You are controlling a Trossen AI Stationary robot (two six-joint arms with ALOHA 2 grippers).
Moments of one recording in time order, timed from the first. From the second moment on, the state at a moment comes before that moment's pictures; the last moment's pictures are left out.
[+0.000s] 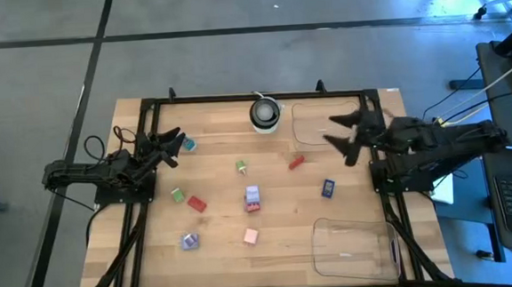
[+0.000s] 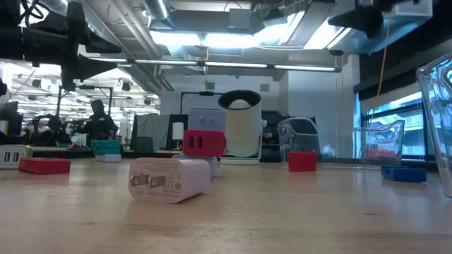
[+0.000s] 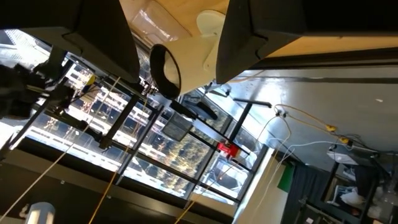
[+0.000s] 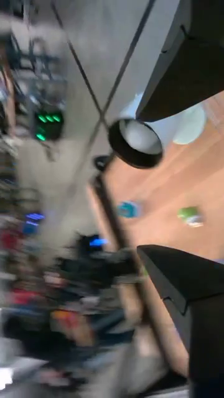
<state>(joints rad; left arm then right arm) -0.04 0.00 0.01 0.21 -0.79 -0.41 0.14 0.66 0.71 -0.24 0.47 0.24</state>
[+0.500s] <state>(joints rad) -0.04 0.00 0.01 0.20 -0.79 -0.41 0.09 1.16 1.04 -0.58 0.05 -0.01</state>
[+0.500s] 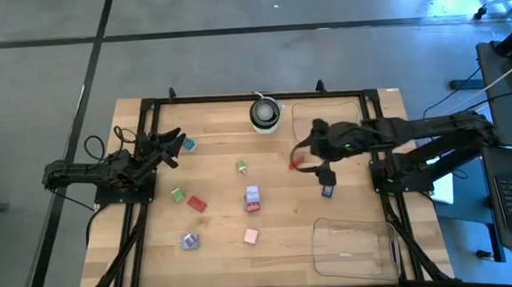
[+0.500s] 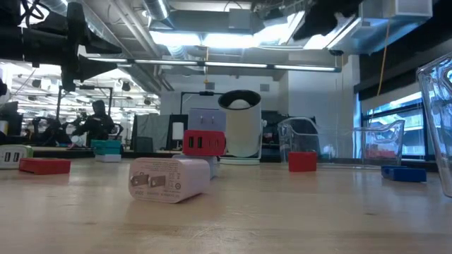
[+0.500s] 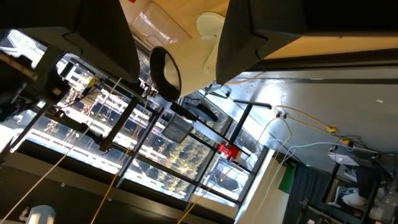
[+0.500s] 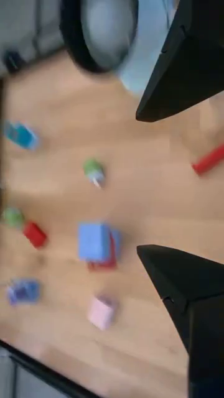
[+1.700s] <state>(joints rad) -0.04 0.00 0.01 0.07 -0.70 -0.51 0.05 1.67 1.04 -0.68 0.21 -0.38</state>
